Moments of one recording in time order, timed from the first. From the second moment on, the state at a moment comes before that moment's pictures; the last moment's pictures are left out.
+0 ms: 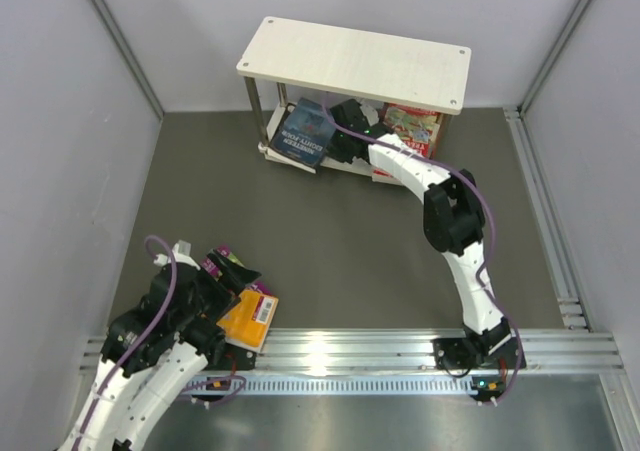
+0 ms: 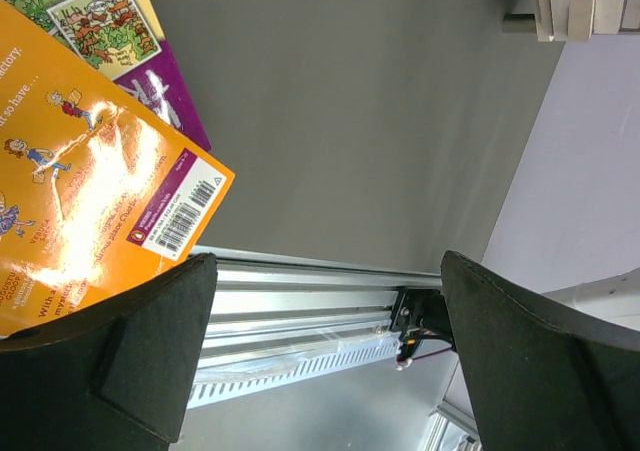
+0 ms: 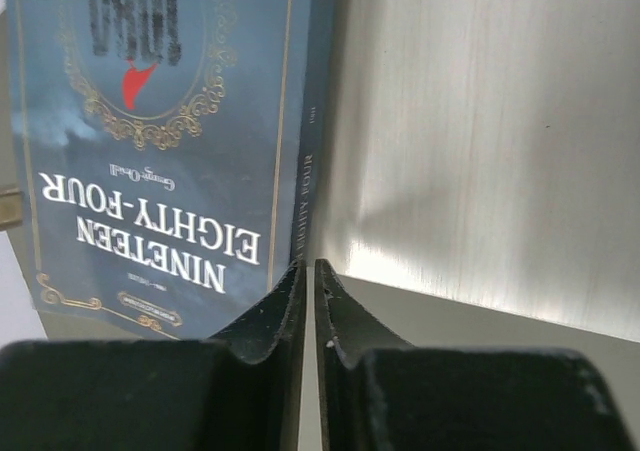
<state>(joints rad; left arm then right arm) -0.50 0.24 0.69 -1.11 0.01 -1.21 0.59 2.28 2.04 -0.53 0.15 0.97</state>
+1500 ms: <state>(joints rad) -0.50 0.67 0.98 -1.16 -0.21 -1.18 0.97 1.80 1.11 0.02 -0.55 1.01</state>
